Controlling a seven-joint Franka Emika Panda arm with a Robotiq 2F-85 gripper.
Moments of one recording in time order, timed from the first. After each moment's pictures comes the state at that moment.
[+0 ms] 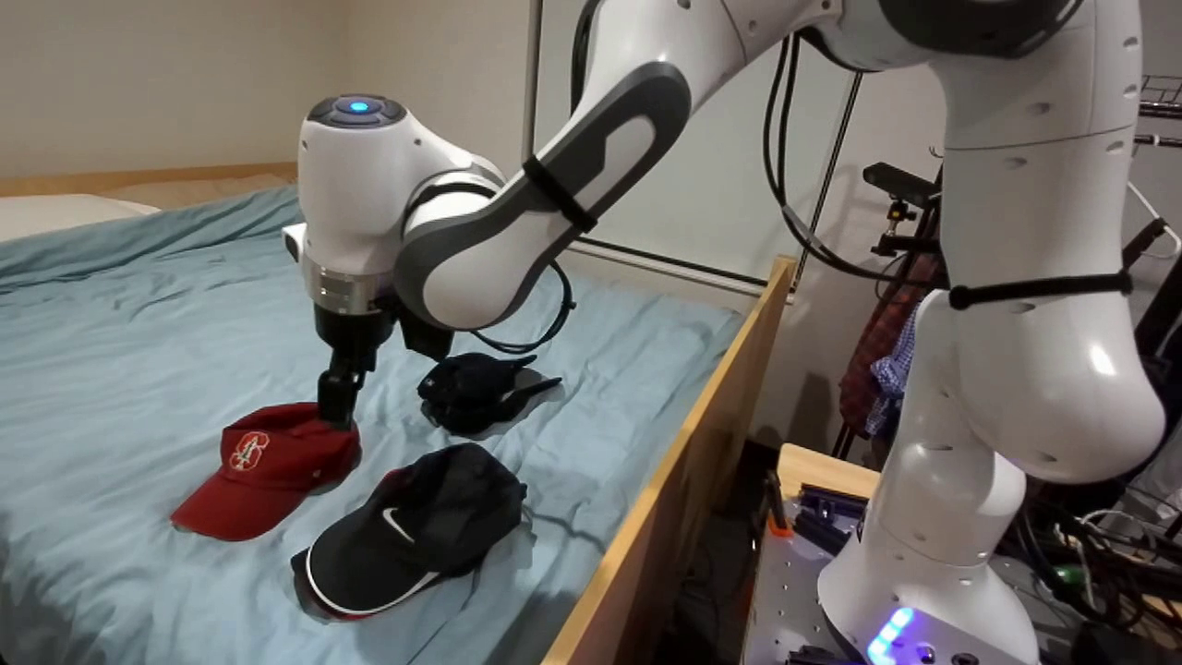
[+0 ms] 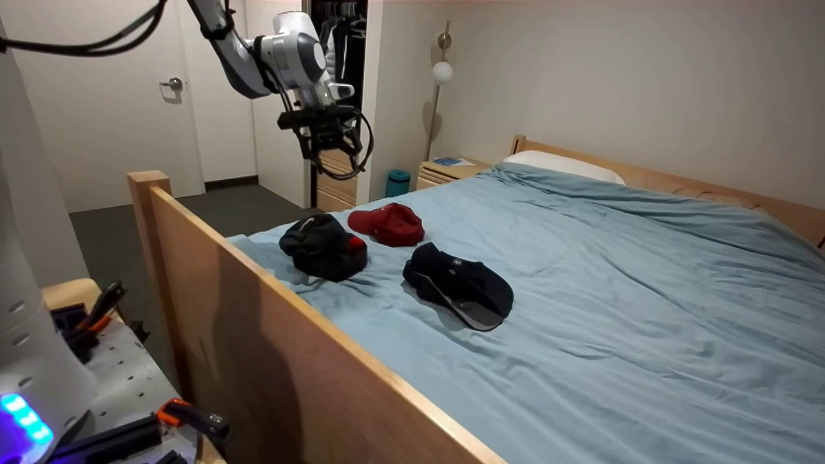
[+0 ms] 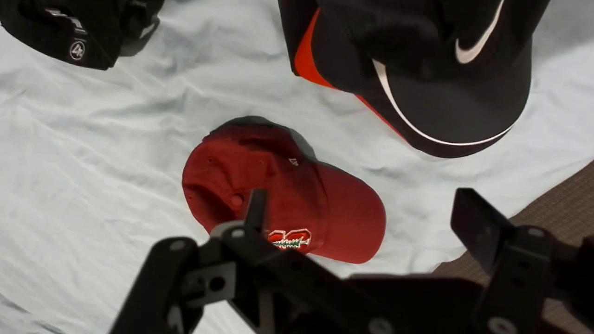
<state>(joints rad) 0.15 0.31 0.17 -2.03 -0.51 2.52 0.19</state>
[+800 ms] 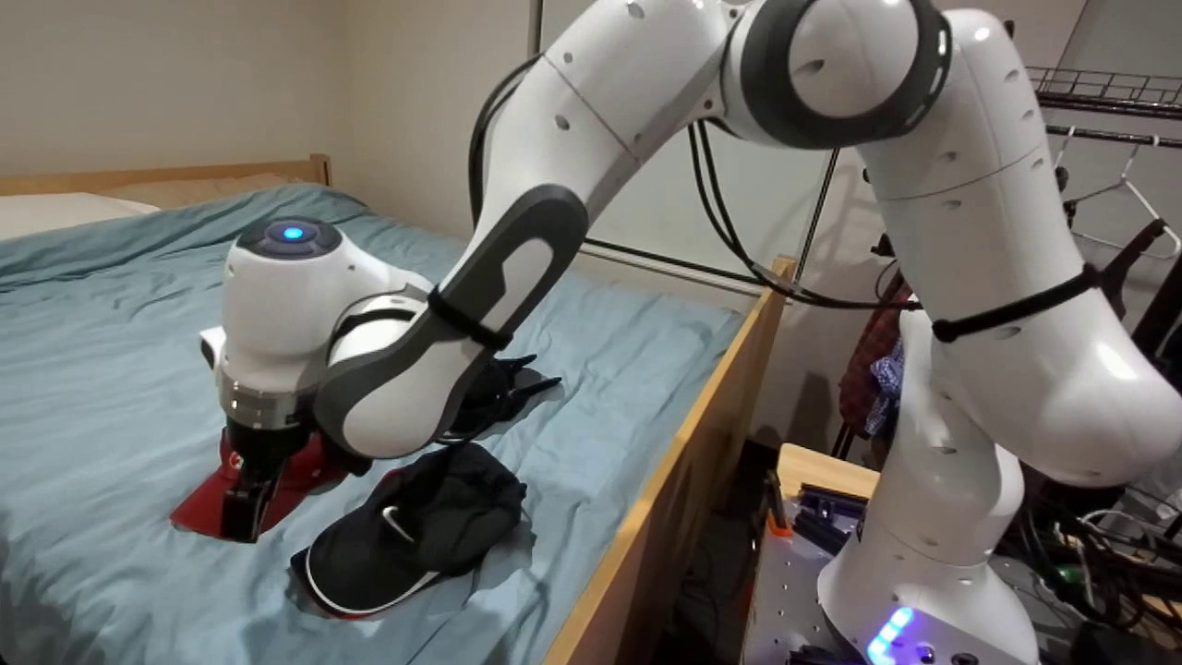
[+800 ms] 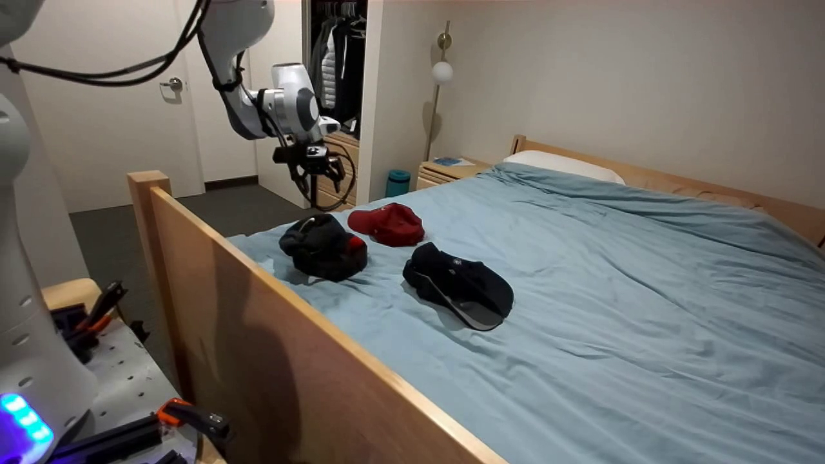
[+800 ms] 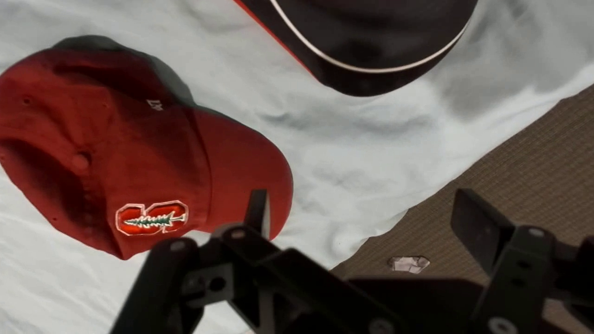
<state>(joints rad) 0.33 0.62 0.07 -1.83 -0.44 2.73 0.18</state>
